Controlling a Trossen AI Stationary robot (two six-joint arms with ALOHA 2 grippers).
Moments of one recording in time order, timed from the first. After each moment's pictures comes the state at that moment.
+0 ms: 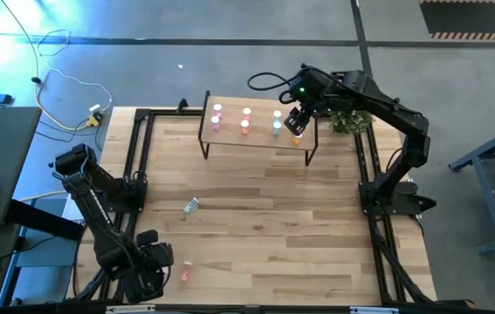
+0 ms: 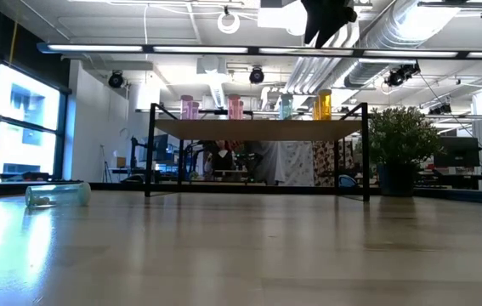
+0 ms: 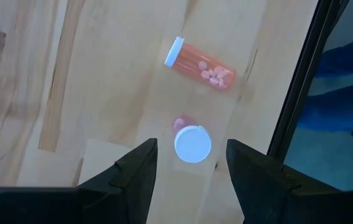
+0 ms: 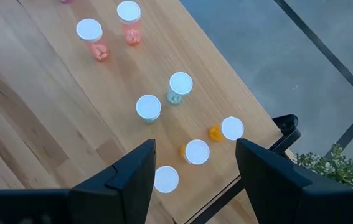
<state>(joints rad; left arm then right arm) -0.92 1.56 1.14 -0.97 -0.18 -1.30 -0.37 1.66 2.04 -1.43 0.28 0.22</state>
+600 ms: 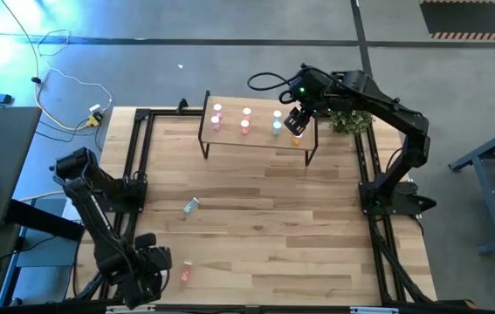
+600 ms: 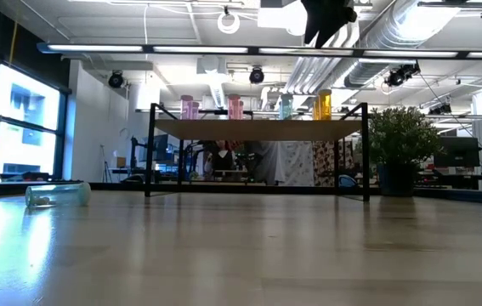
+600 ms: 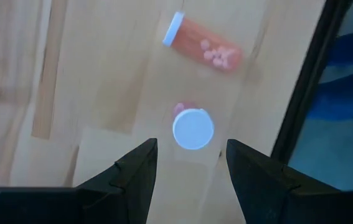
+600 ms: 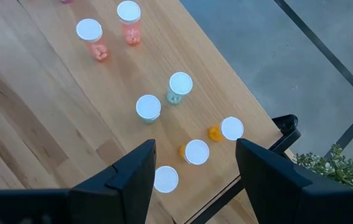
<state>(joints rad) -0.95 1.60 1.14 -0.97 -0.15 -1.32 -0.37 1.66 2.04 -1.43 0.28 0.22</state>
